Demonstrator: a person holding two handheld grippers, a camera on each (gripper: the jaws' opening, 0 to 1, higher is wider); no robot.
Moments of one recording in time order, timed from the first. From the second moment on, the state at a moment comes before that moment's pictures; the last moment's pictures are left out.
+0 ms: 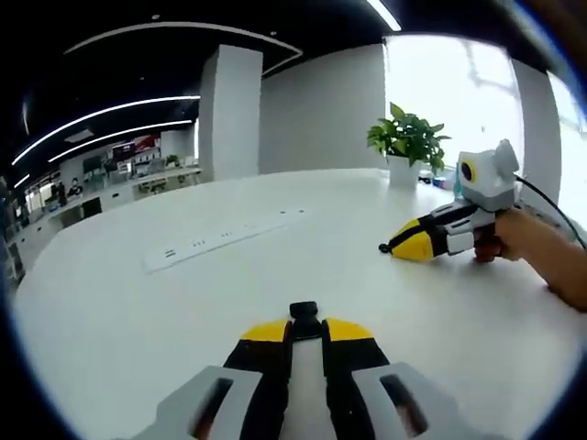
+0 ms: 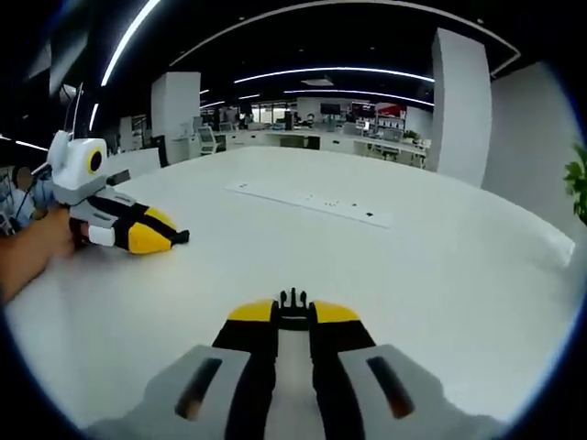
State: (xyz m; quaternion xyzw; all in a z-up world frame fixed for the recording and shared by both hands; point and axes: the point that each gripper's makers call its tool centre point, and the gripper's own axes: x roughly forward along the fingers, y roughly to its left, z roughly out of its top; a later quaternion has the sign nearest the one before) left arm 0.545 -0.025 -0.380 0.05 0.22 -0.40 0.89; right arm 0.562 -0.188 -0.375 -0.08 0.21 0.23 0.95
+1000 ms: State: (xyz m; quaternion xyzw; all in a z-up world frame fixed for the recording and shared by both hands) left arm 0.536 -0.025 -0.355 0.11 0.15 -0.52 0.84; right arm 0.559 -0.185 -0.310 -0.07 0.09 0.27 0.96
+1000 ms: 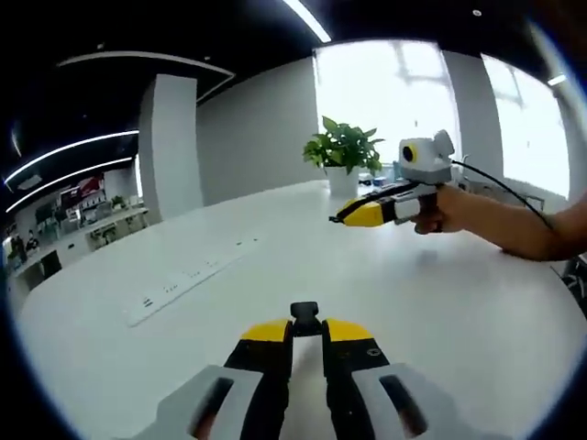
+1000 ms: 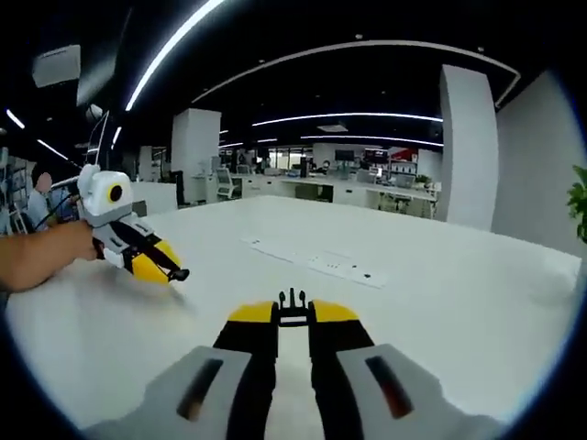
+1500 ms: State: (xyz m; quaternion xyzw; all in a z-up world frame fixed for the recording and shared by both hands) left arm 0.557 -0.018 -0.336 0.06 0.13 -0.53 0.84; right arm 0.544 -0.165 -0.350 -0.10 0.17 0.33 0.92
